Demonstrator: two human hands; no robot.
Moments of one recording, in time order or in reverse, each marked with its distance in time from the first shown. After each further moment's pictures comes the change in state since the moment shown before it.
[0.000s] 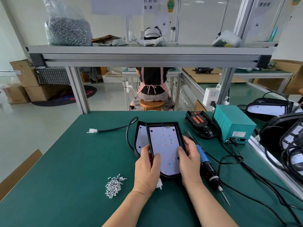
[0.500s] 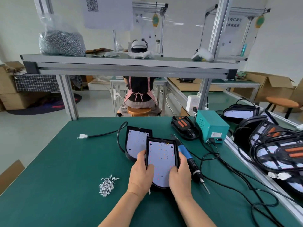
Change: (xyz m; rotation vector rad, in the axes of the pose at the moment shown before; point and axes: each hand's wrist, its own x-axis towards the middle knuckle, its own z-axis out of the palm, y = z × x) left_hand -0.018 0.005 -0.002 0.116 -0.203 -0.099; right_hand -0.057 -0.012 -0.026 -0.331 0.030 0.034
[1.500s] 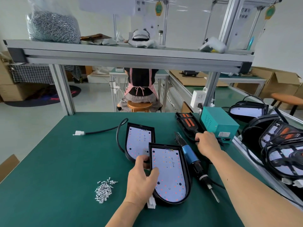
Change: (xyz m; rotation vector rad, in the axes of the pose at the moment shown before) left_hand -0.005 0.002 -0.008 -0.092 0.021 -0.047; right_hand 0.195 0.025 -0.060 -1.142 -0.179 -0.236
